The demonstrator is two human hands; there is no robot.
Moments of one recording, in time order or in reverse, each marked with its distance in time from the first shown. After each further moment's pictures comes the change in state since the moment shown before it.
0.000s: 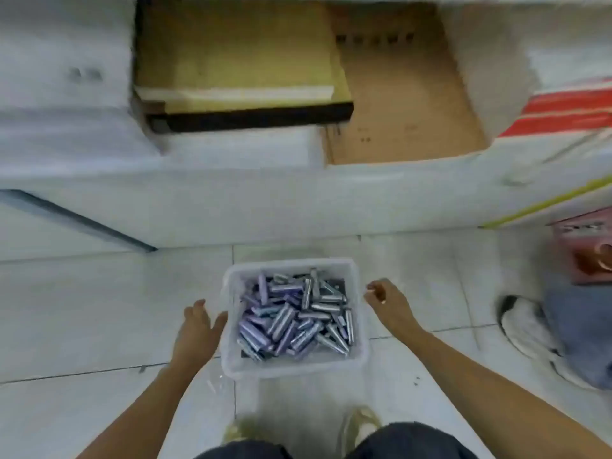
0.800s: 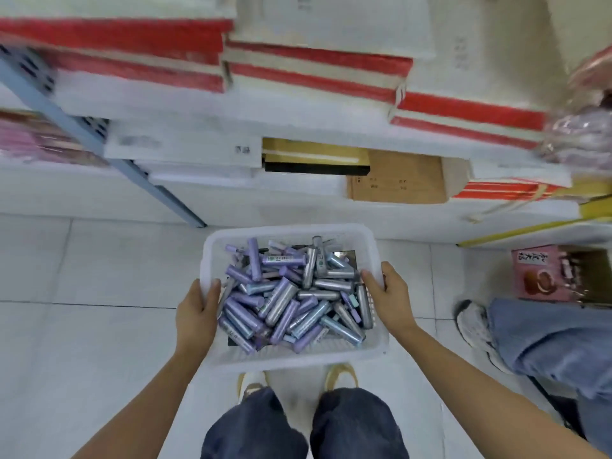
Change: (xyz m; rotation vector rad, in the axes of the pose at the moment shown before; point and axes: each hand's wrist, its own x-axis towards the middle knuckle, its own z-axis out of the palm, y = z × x) left_hand -0.179 0.052 -0.151 -0.435 0.256 0.078; right_hand -0.149 -0.178 -0.080 0.165 0.052 -0.151
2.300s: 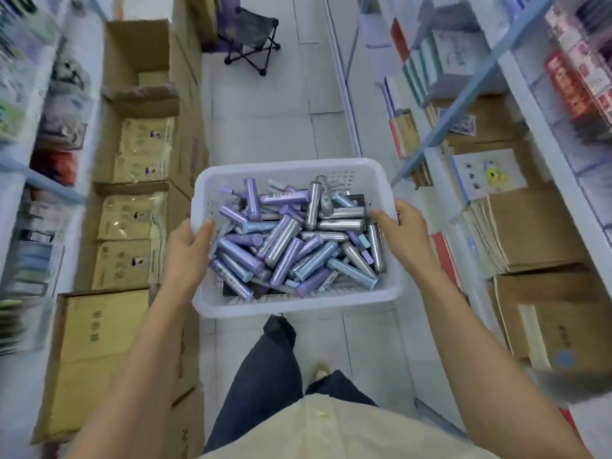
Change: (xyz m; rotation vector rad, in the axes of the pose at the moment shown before) left_hand -0.245 -0.089 -0.851 -0.653 1.113 -0.631; right_hand -0.434 -0.789 0.593 -0.456 -1.065 -0.836
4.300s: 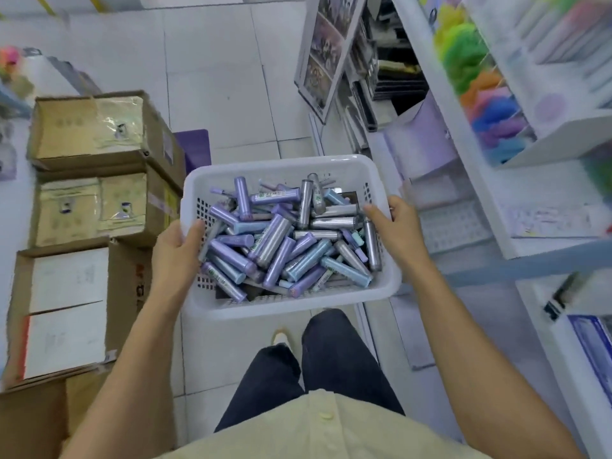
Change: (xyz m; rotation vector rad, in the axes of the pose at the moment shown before) left_hand 1.243 0.647 0.205 0.062 -0.021 0.012; right_hand 1.313 -0.470 0.108 0.121 0.046 0.014
